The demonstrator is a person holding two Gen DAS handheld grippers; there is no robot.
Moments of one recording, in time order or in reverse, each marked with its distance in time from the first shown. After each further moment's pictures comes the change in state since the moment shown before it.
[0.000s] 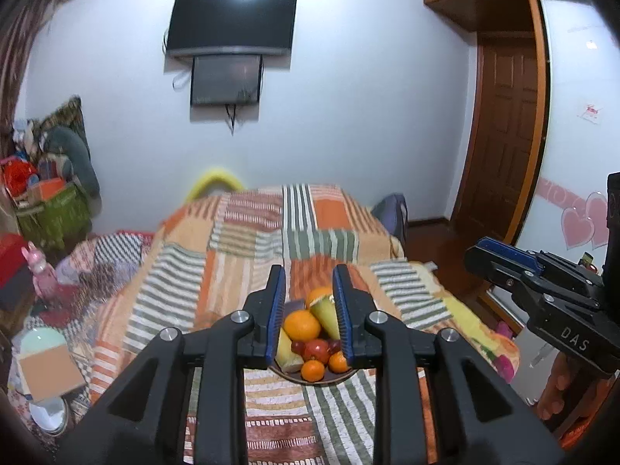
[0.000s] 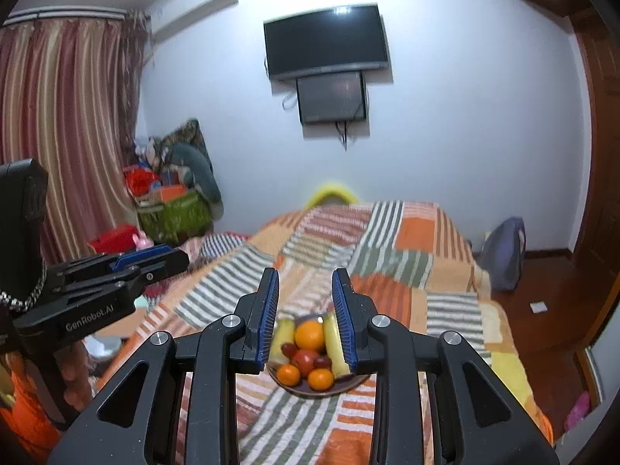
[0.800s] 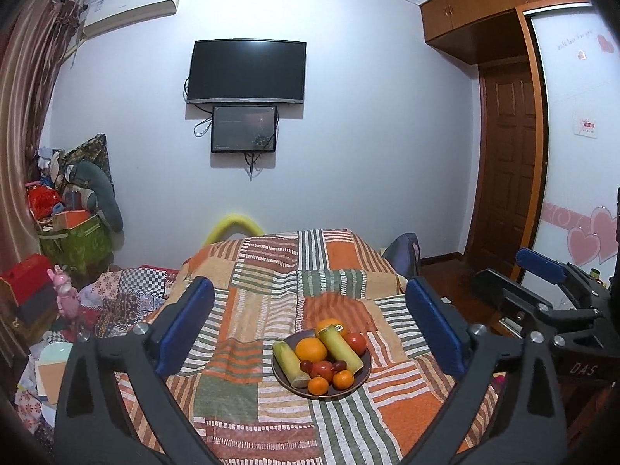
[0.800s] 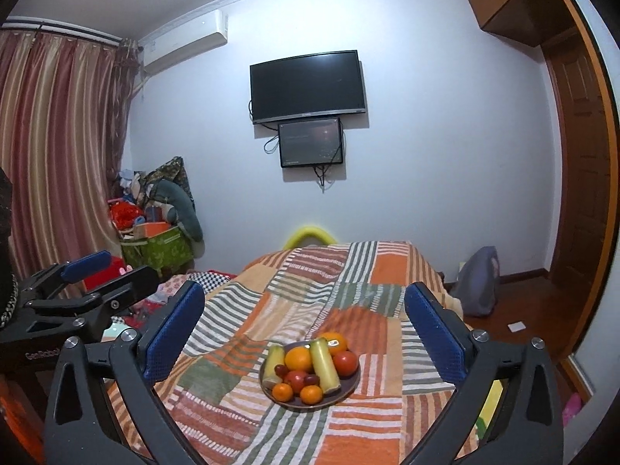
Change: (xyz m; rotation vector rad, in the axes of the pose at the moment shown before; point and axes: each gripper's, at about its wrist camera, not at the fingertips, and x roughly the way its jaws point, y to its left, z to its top) left arm -0.066 -0.018 -0.001 0.006 -0.155 0.071; right arm -0.036 0.011 -0.004 -0.001 -0.138 -0.104
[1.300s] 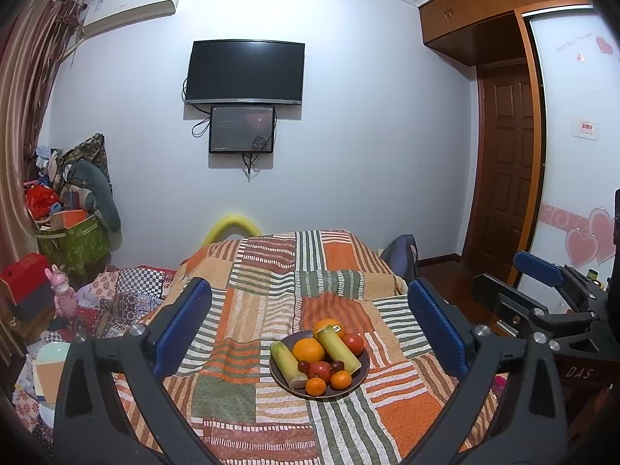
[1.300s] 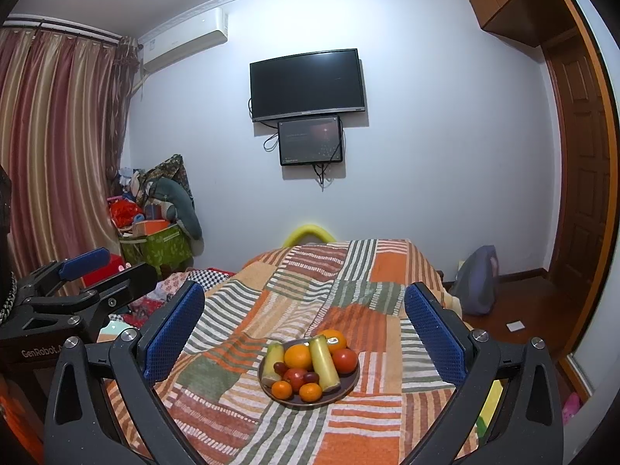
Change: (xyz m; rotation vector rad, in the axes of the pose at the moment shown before) left arm -0.003 -0.001 -0.001 -0.002 -0.006 -0.008; right arm -0.006 0.000 -0.001 -0.004 0.002 -0.002
